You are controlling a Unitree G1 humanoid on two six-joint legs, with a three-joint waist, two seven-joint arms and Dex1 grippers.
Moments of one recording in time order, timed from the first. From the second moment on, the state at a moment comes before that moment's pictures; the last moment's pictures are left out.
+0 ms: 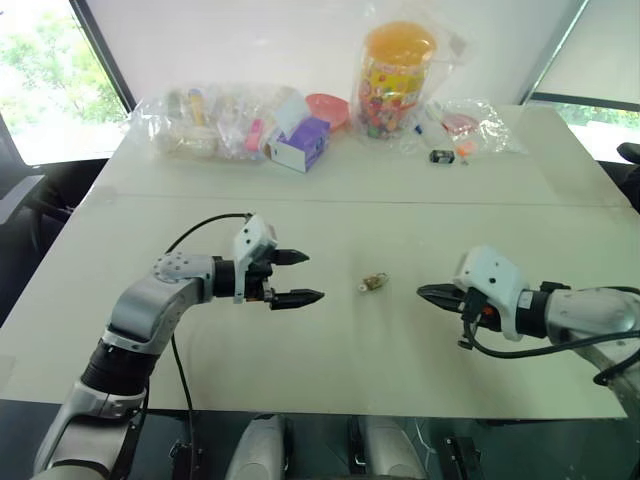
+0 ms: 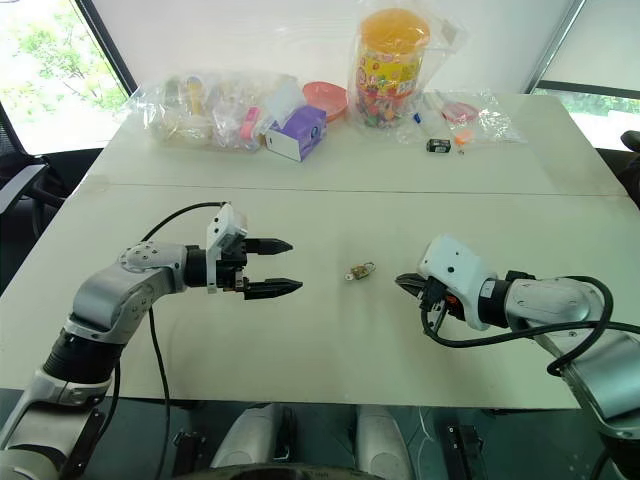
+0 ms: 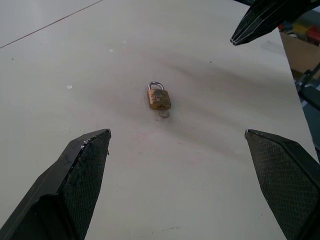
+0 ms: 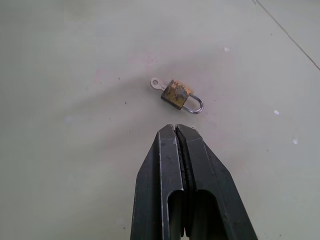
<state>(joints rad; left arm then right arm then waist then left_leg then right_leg) -0.44 0.58 -0.15 -0.17 -0.48 0.63 -1.02 -0.04 -0.97 -0.11 -0.66 0.44 0.75 0.80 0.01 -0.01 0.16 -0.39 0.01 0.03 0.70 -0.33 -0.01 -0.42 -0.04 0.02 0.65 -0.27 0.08</state>
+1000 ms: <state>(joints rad) -0.43 0.61 -0.14 -0.22 -0.47 0.64 -1.00 -0.72 -0.63 0.34 0.50 0.04 0.01 1.20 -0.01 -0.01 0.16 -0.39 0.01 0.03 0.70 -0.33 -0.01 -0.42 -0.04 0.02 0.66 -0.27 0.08</state>
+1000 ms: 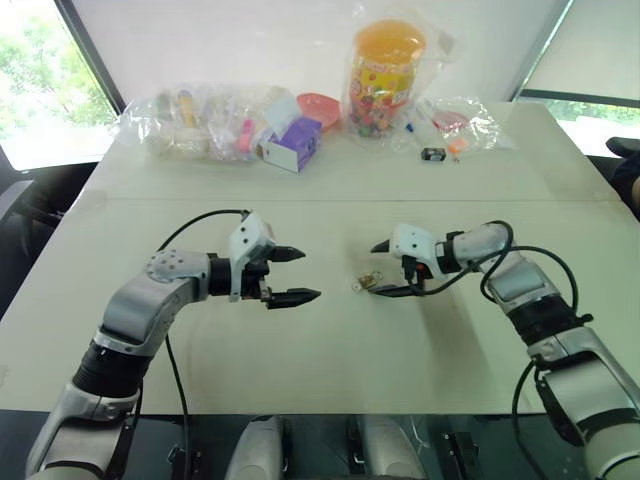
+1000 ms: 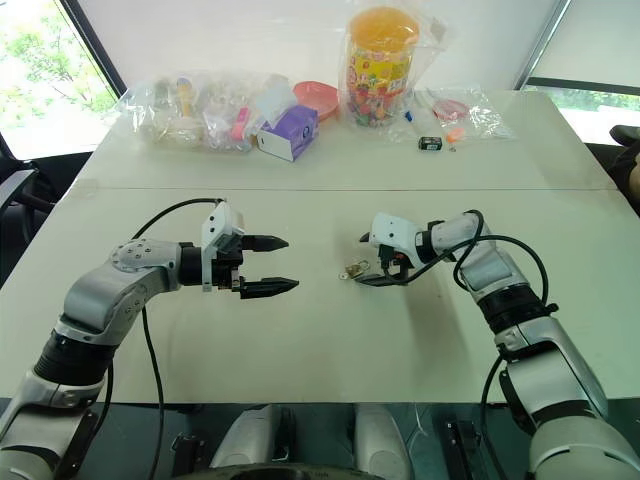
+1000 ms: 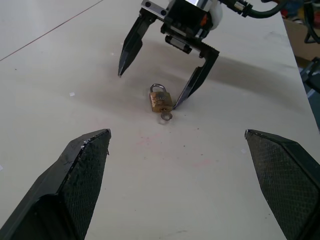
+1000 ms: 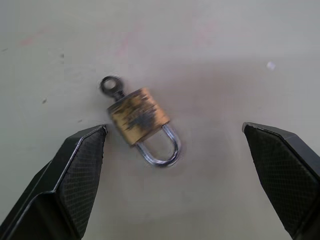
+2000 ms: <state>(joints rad) -0.57 0.49 -0.13 -0.06 -0.57 0.74 -1.04 -0.46 -0.66 0.20 -0.08 -0.24 -0.22 0.85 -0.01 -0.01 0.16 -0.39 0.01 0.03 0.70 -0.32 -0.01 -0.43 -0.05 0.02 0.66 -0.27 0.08</state>
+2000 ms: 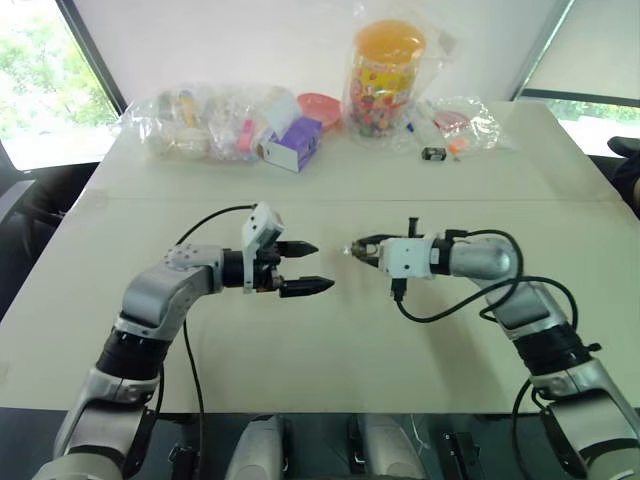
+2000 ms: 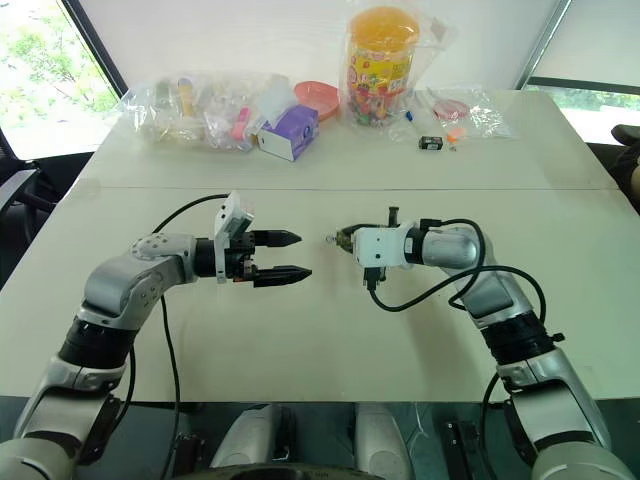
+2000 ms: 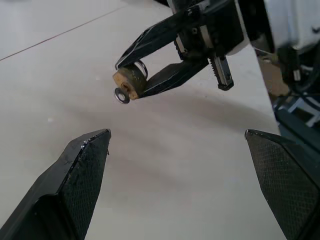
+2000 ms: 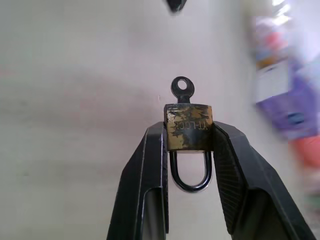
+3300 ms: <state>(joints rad) -0.65 0.43 -0.17 0.09 -0.51 0.65 -1.14 -0.37 -0.69 0.22 -0.35 -0.33 -0.13 0.83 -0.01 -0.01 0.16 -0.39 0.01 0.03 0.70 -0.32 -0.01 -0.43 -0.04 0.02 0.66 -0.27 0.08</state>
